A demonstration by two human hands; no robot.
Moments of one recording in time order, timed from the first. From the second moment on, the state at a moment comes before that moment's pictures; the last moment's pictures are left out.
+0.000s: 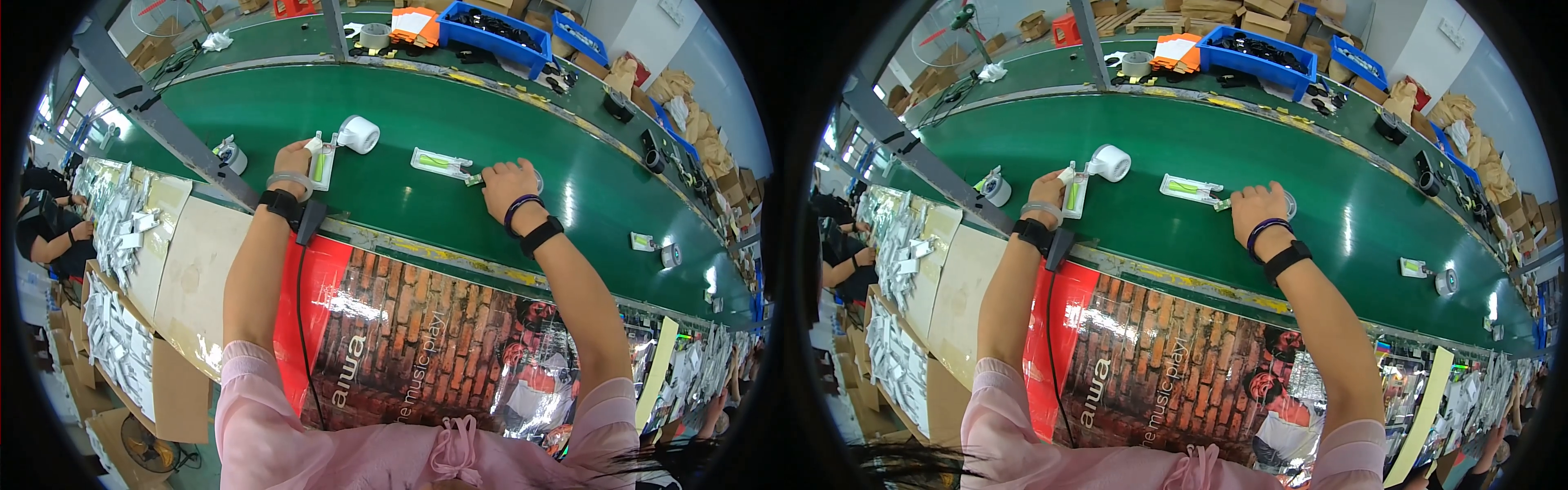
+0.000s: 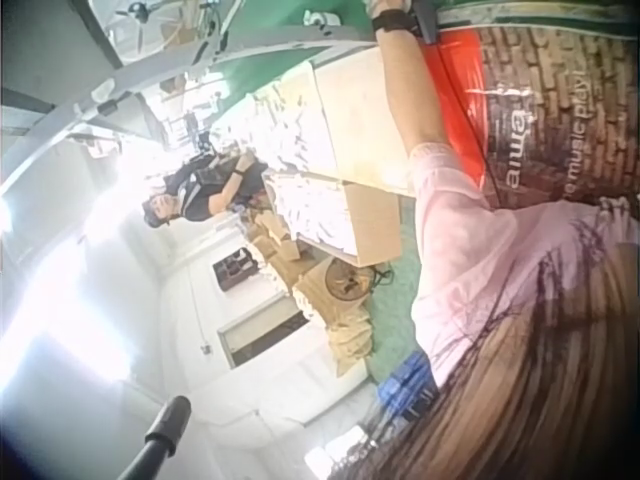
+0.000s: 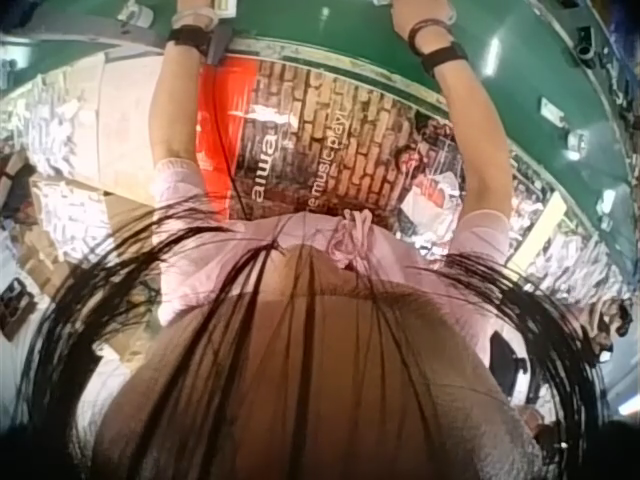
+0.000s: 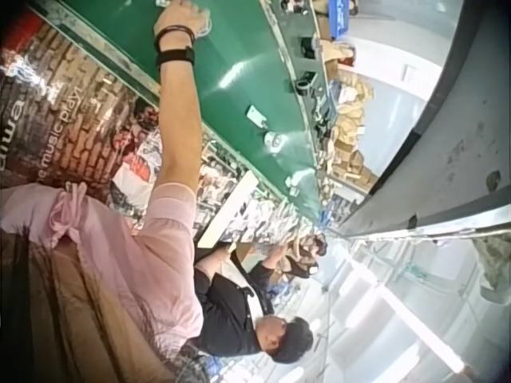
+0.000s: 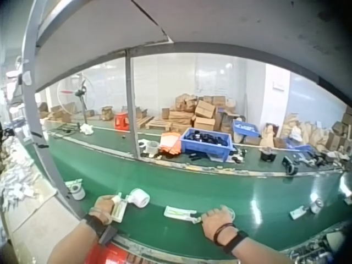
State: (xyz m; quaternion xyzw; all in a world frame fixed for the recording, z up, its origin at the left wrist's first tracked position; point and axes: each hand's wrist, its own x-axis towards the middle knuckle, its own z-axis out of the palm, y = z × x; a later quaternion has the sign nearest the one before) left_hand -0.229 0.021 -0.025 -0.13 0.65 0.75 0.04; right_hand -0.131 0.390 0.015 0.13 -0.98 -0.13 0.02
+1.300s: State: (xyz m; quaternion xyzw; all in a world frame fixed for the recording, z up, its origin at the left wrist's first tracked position) left_hand -0.086 0.161 0.050 0.49 0.80 0.36 0.04; right_hand -0.024 0.393 0.089 0.17 -0.87 0.45 -0.08
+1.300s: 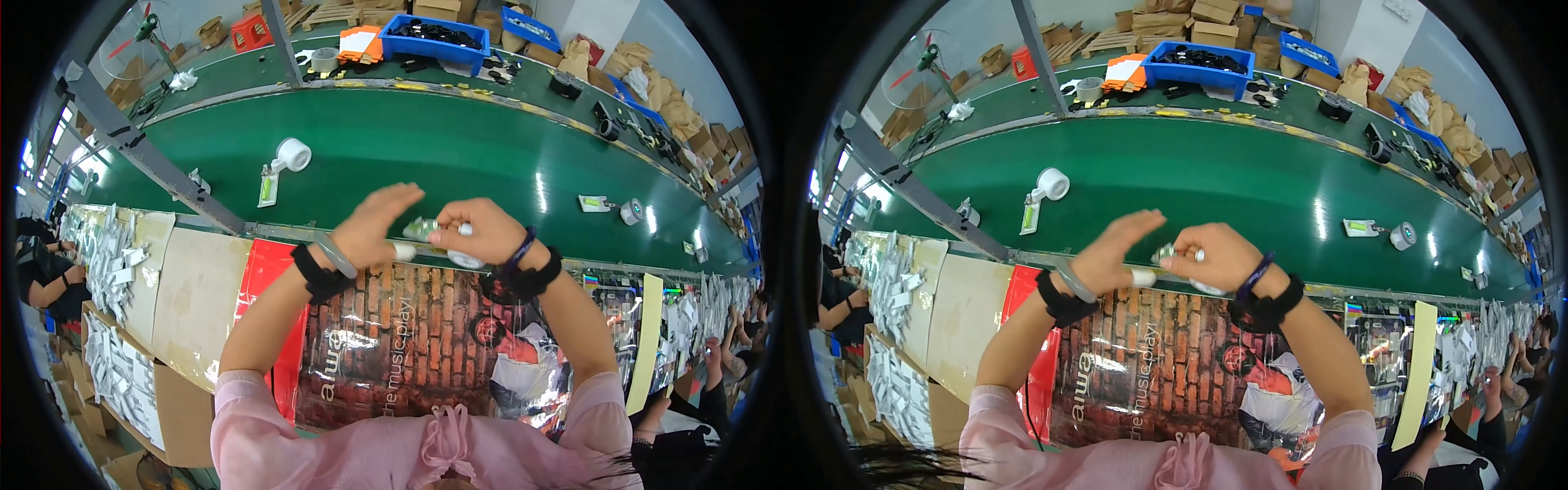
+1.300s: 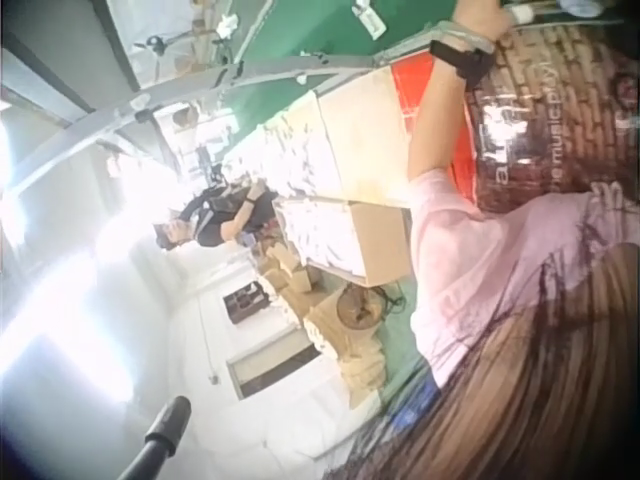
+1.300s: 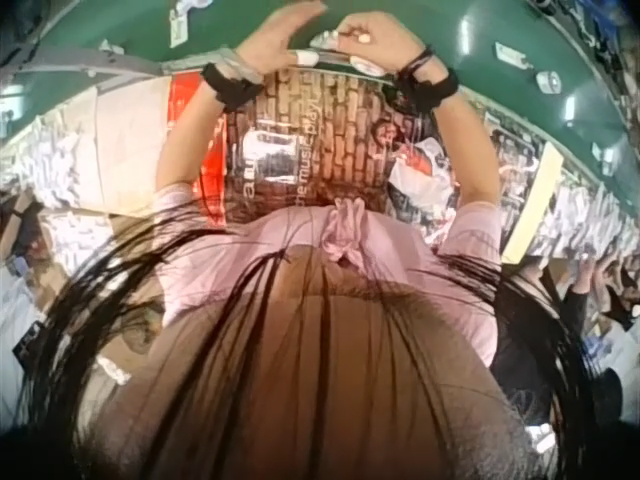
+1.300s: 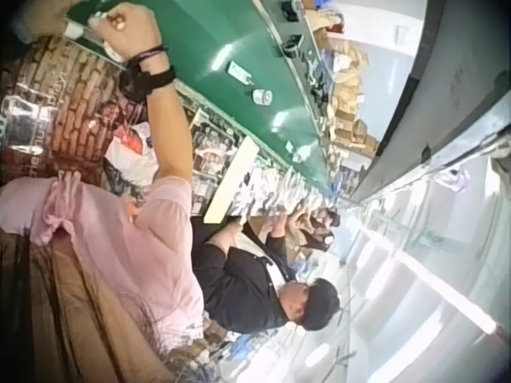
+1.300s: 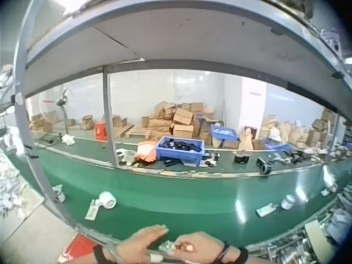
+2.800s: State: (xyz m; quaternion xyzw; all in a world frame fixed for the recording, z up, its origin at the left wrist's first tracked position) left_hand 0.154 0.182 0.041 0.07 0.44 0.81 0.38; right_hand 0.201 0.349 0.060 0.10 -0.88 0.37 0.29
